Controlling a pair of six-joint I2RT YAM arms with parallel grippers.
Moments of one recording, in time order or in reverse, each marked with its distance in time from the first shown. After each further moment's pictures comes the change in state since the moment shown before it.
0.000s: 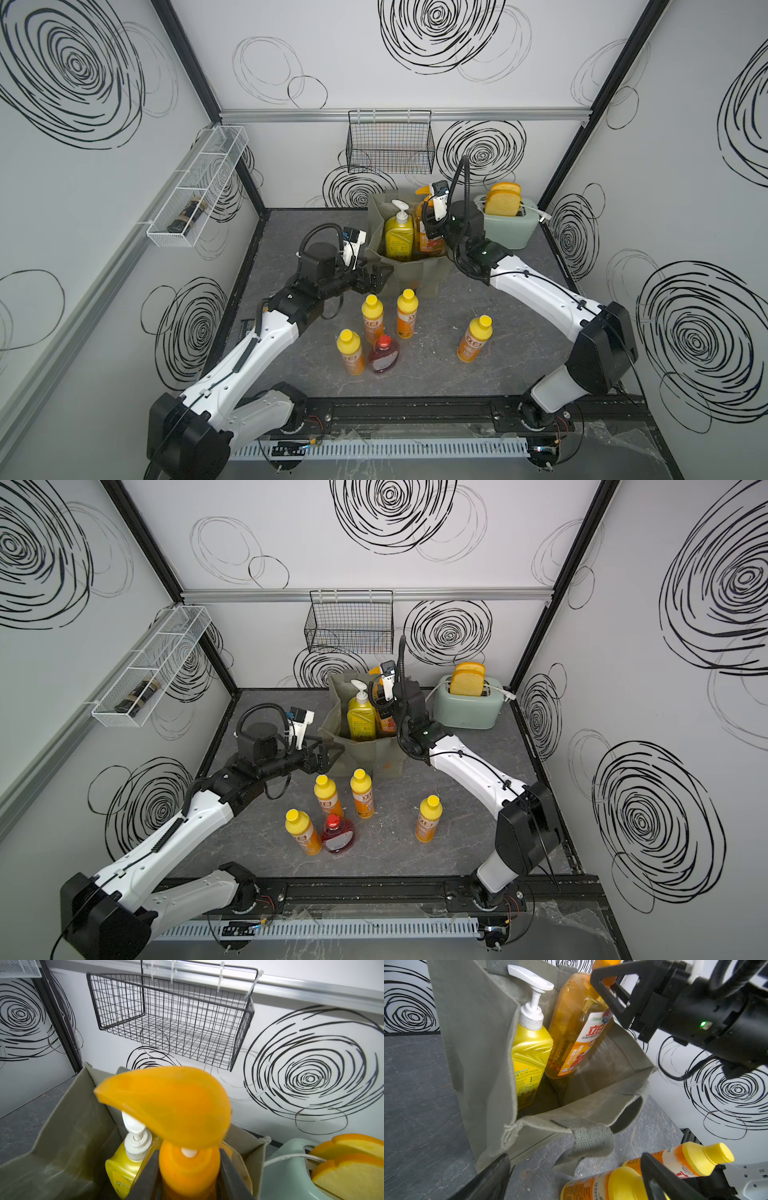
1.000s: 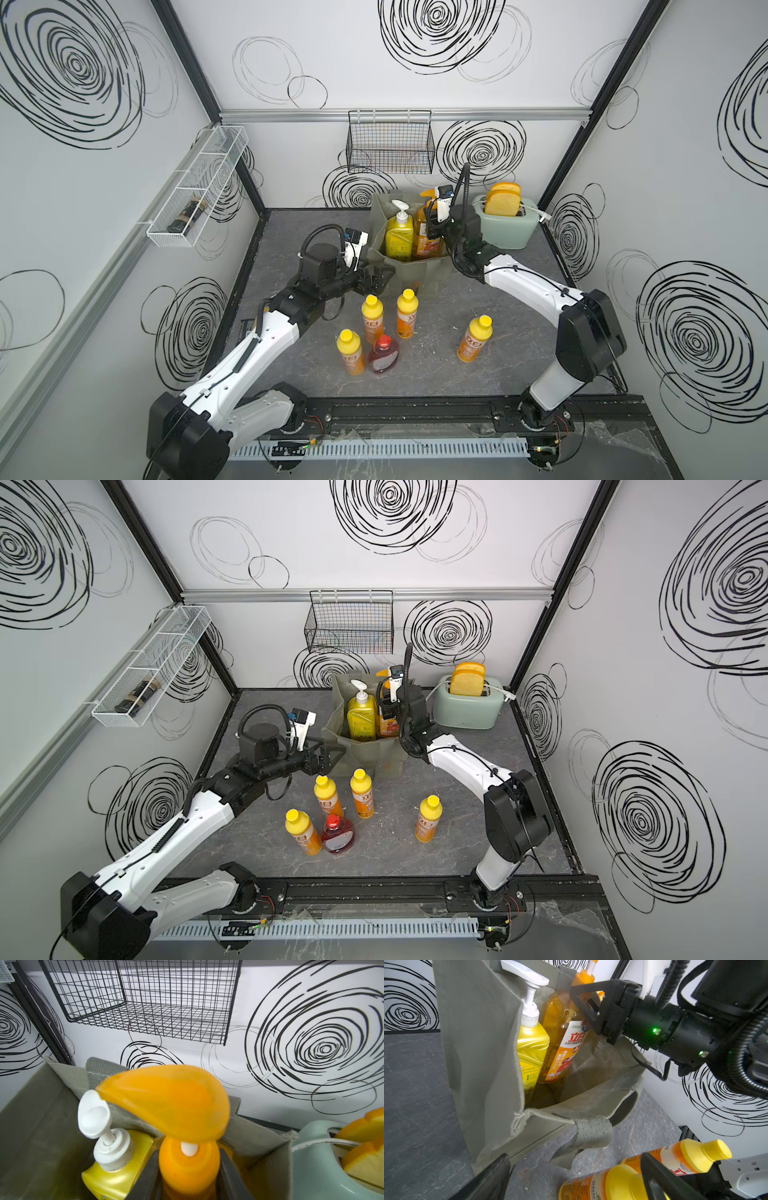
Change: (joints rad) left arm -0.012 0.000 -0.004 0.000 0.000 0.000; right arm -0.056 0.087 -0.052 0.125 -0.043 0.111
